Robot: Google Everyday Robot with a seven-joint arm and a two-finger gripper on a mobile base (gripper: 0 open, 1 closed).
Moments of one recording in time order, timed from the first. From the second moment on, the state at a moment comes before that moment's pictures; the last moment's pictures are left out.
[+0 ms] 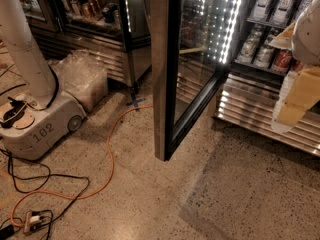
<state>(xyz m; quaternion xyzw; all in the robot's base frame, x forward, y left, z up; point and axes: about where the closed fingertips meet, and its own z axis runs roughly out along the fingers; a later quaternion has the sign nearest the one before) 0.439 -0.215 0.980 -0.60 0.78 -0.04 0.16</state>
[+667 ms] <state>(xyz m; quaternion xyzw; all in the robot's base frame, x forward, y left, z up) 0.439 -0.215 0.980 -0.60 0.78 -0.04 0.16</state>
